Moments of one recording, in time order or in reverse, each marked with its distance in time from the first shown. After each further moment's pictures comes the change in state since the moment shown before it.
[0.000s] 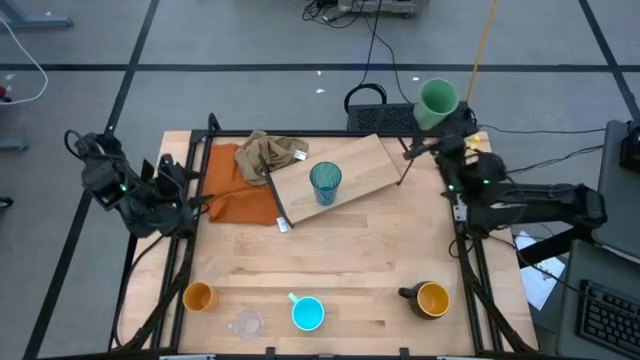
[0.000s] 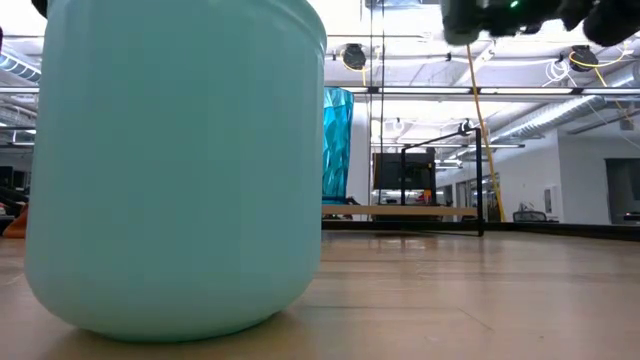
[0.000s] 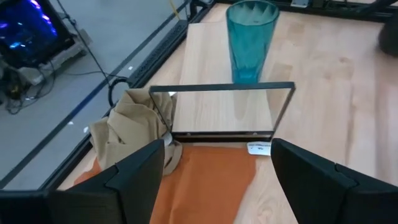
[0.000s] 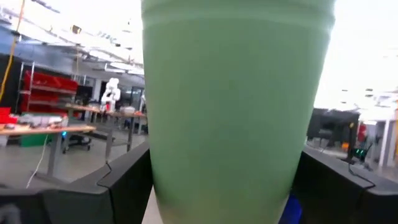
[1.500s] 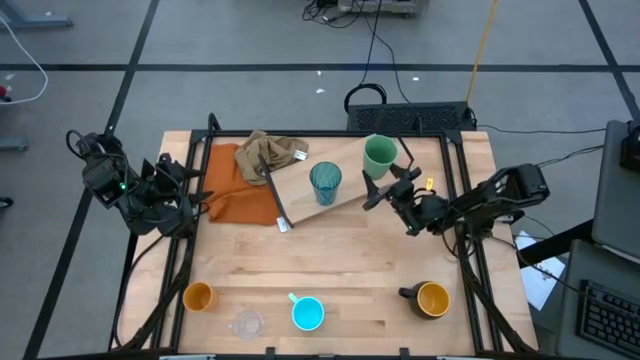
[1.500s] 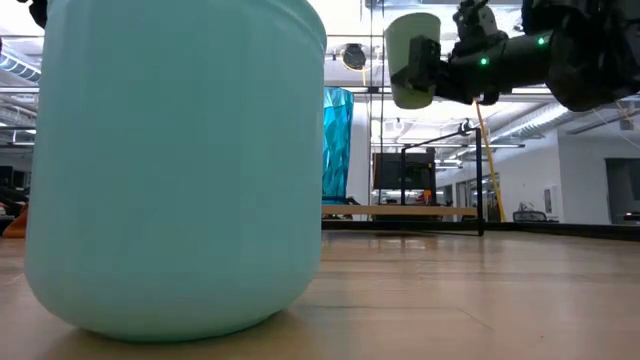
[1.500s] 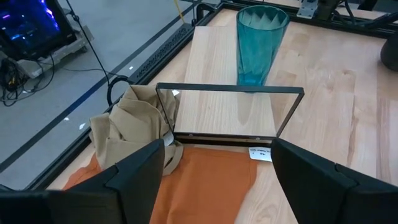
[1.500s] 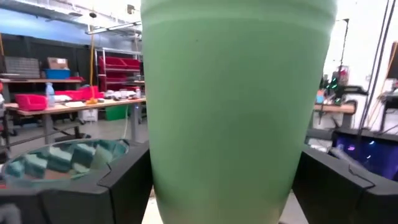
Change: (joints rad) left arm 0.000 -0.059 -0.038 0.000 -0.021 -0.048; right arm 0.335 0.690 -0.101 0.606 0.186 0.264
